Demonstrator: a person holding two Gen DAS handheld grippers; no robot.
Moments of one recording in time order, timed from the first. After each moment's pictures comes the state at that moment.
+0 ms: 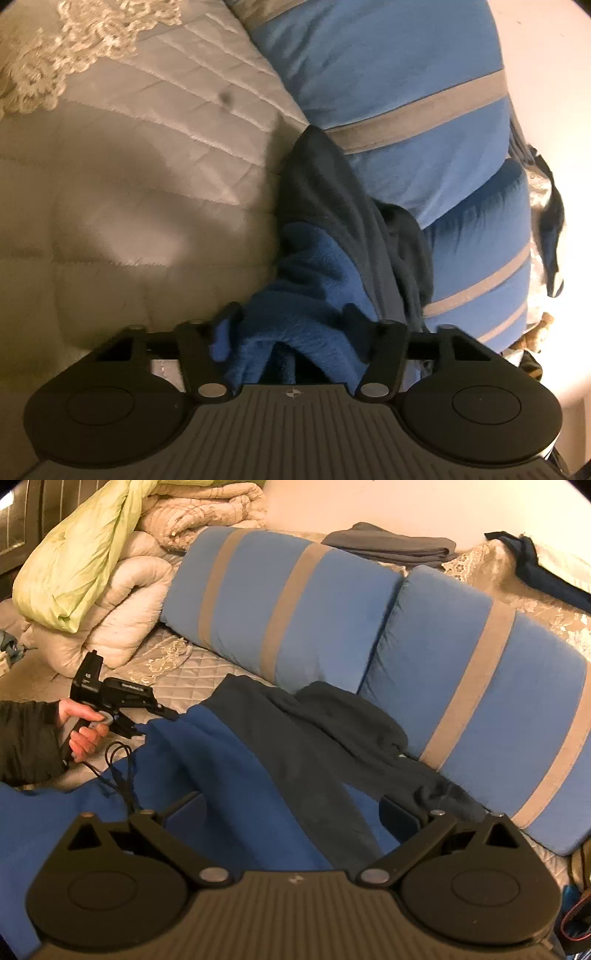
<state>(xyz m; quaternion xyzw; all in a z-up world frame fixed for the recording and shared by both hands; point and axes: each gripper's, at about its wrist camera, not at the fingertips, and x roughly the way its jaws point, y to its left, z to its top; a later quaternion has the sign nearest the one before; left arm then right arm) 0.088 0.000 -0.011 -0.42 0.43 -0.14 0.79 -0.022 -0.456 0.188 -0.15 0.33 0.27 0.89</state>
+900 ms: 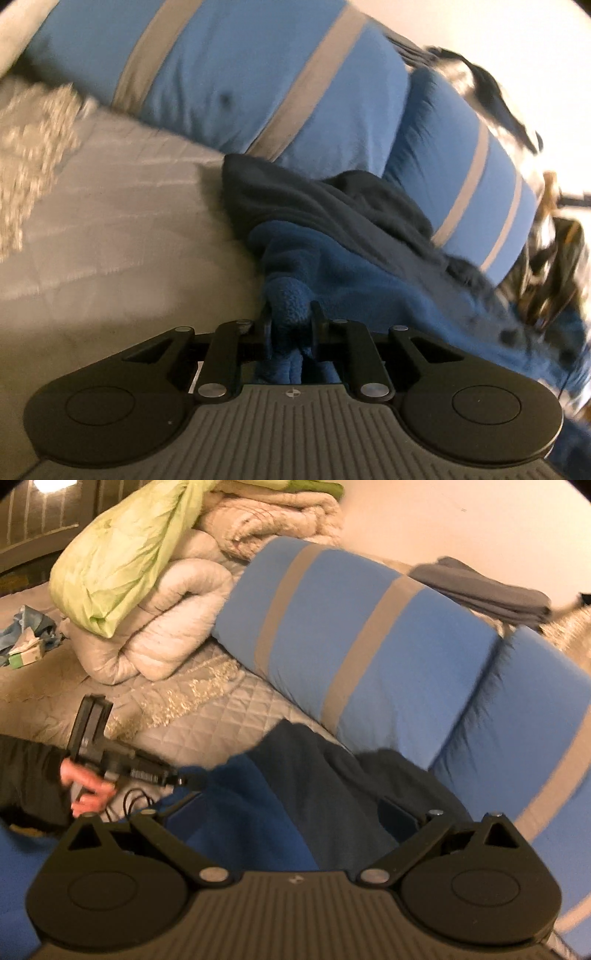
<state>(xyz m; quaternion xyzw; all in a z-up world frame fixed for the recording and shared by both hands) 0.056 -0.033 0.007 -0.16 0.32 -0.22 0.91 0.048 -0.355 0.185 -0.19 0.28 0.36 0.87</state>
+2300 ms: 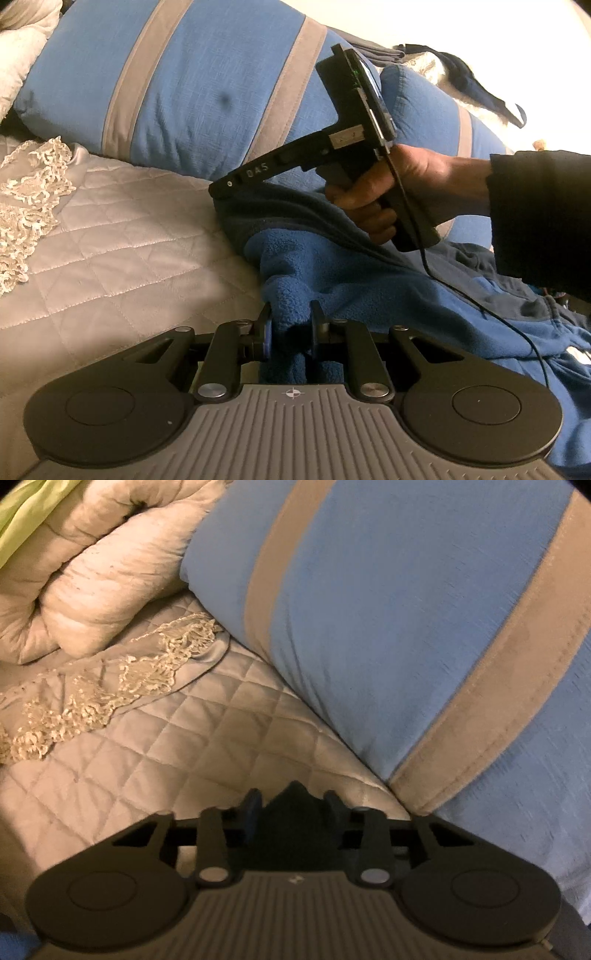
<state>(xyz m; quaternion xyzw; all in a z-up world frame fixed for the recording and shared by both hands) 0.038 -0.041 -0.001 -0.10 0.27 -0.21 0.93 0.251 -0.135 0.026 -0.22 0.29 0.40 0.84</state>
